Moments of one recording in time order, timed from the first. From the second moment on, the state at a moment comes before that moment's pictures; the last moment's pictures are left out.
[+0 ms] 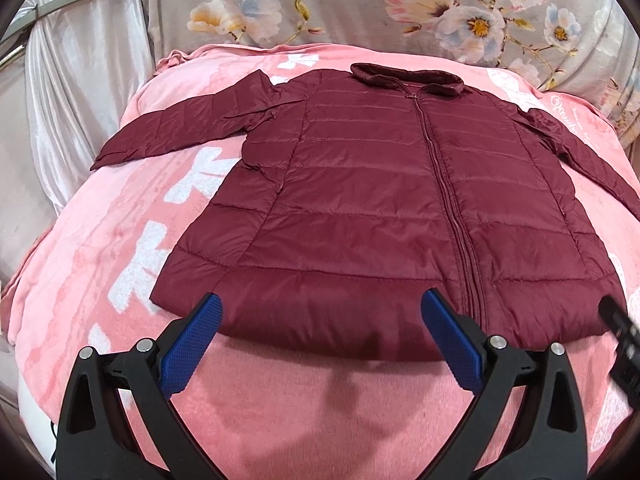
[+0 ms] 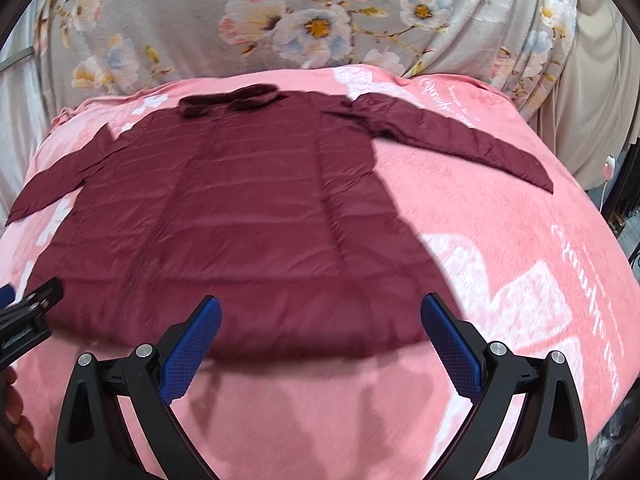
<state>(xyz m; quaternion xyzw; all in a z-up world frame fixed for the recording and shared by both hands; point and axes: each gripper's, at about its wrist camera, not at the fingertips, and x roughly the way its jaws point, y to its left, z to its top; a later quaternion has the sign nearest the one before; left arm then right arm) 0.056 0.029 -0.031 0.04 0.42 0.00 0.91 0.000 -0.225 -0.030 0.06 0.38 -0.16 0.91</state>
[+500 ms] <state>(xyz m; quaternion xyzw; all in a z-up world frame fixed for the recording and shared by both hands) 0.107 0.057 -0.032 -0.02 0.41 0.03 0.91 0.063 -0.569 -0.055 0.34 0.28 -0.32 0.84</state>
